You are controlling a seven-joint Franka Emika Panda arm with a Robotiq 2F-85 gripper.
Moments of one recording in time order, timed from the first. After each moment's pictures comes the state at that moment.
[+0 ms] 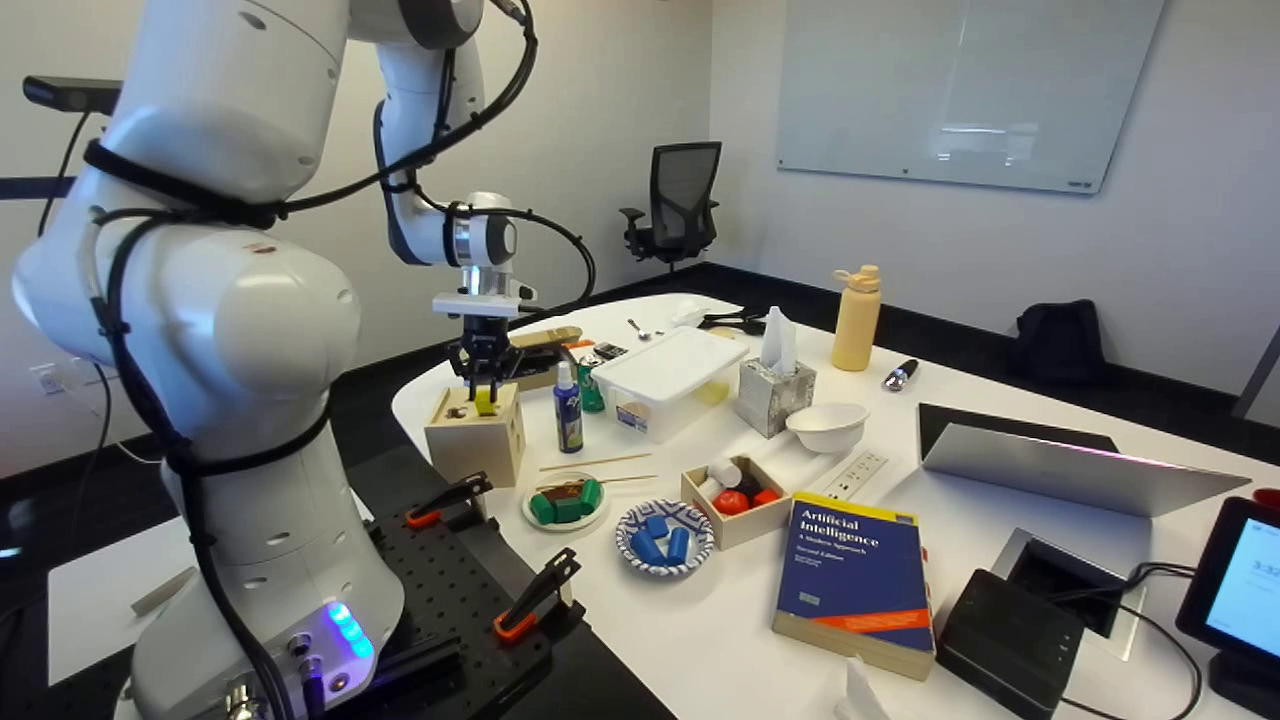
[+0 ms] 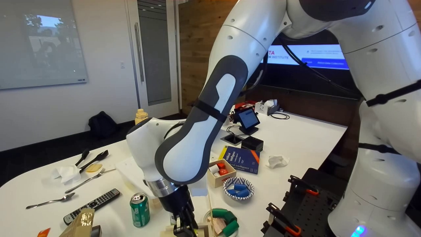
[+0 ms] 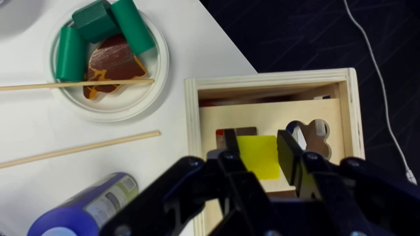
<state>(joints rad) 0.39 0.55 0.30 -2.13 -0.16 2.29 -0.01</state>
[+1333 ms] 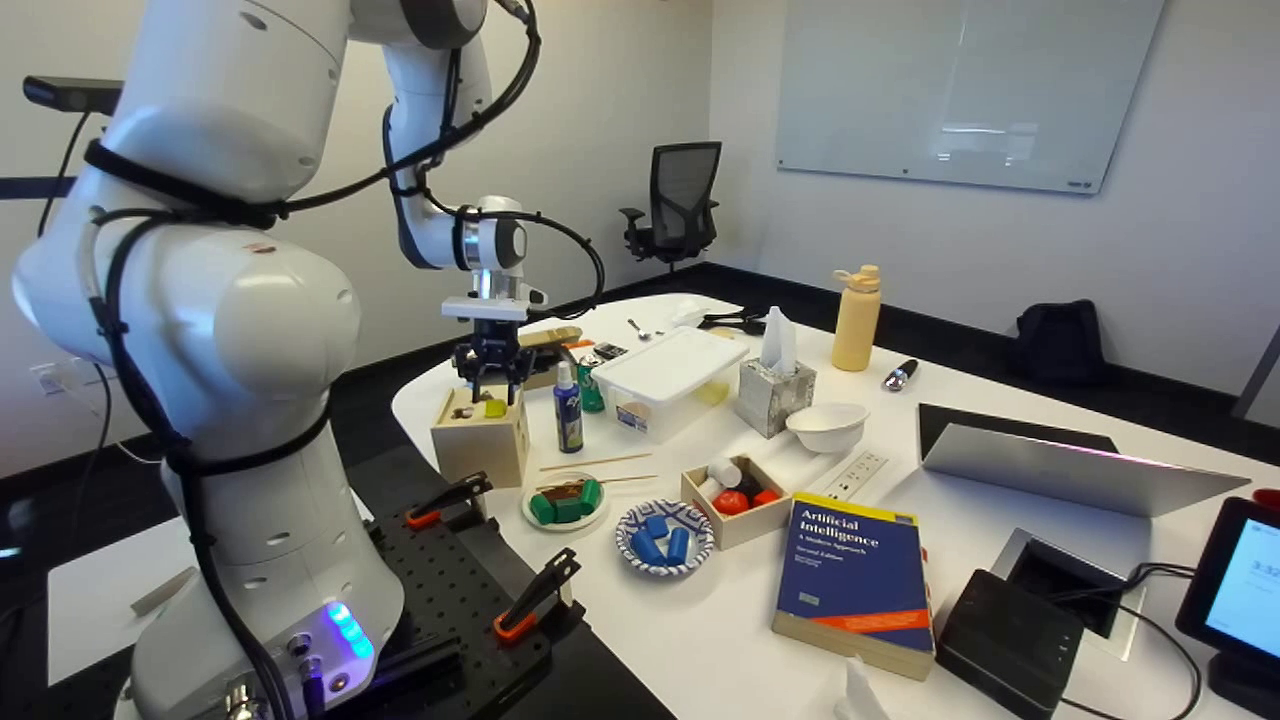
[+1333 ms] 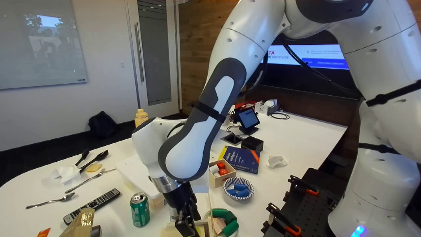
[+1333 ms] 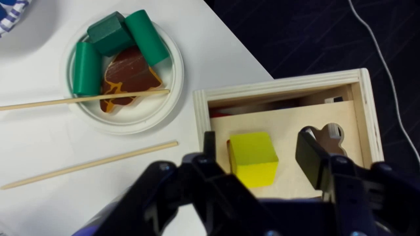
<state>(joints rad) 0.39 0.56 0.26 -2.13 -0.16 2.29 0.01</state>
